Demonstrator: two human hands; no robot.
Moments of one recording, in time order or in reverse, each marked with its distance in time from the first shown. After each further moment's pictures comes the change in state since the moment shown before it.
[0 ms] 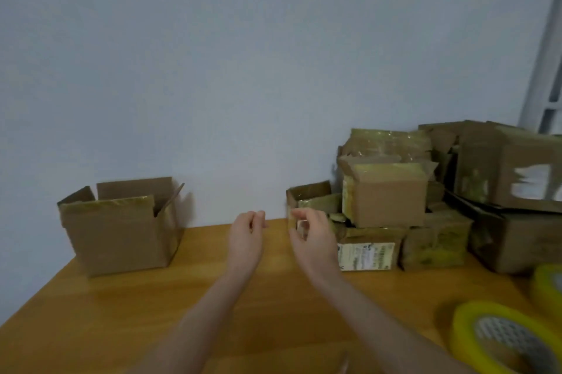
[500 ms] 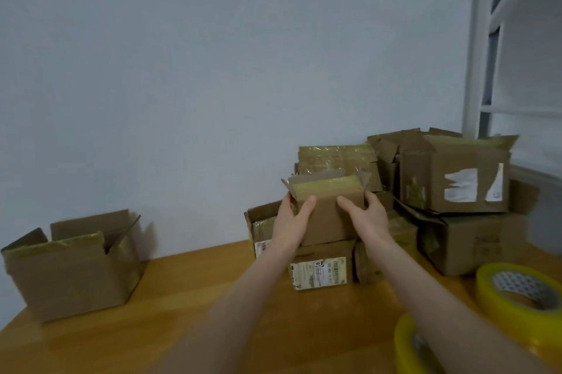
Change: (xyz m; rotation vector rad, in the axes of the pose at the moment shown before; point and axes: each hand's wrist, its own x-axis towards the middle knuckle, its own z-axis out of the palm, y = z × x) left_hand -0.012 0.140 0.113 -0.343 -0.382 -0.176; right_hand 0.064 0.077 -0.161 0.330 0.225 0.497
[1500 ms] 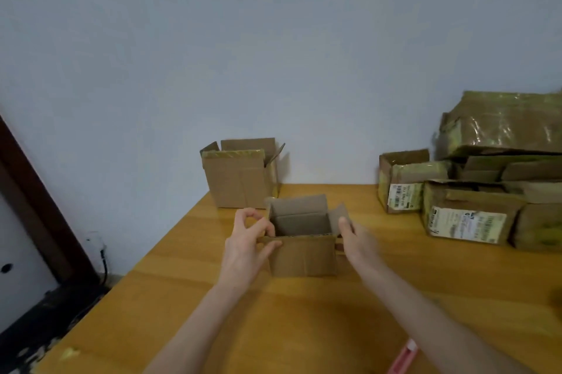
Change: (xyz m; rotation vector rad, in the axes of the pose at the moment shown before) left_hand -0.179 -0.142 -0.286 0.821 0.458 0.338; right_hand -0.205 0.057 0.183 -0.249 -0.580 -0.171
